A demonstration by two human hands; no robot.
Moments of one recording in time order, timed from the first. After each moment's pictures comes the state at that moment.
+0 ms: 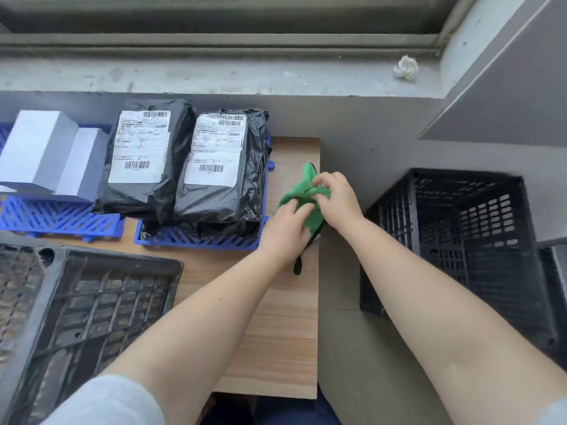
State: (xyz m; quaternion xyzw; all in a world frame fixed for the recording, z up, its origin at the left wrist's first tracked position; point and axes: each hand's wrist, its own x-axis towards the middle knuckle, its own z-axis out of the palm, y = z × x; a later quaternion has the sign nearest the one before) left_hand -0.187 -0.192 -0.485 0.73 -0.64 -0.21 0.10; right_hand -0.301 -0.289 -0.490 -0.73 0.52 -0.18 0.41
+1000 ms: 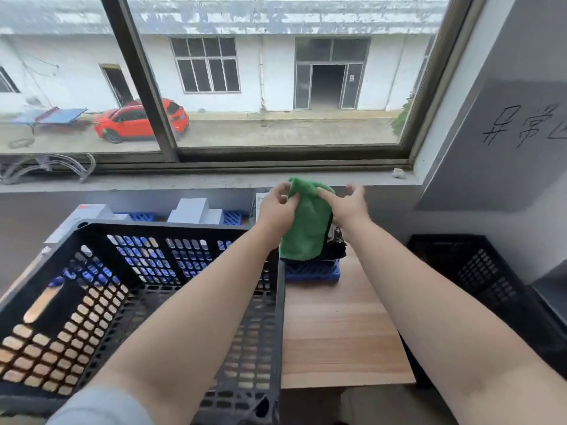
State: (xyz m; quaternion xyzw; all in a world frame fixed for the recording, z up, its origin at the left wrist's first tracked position) left_hand 0.011 0.002 -0.227 0.60 -0.42 -0.41 0.54; right_hand -0.128 -0.059 -0.235 -0.47 0.58 -0.44 0.50
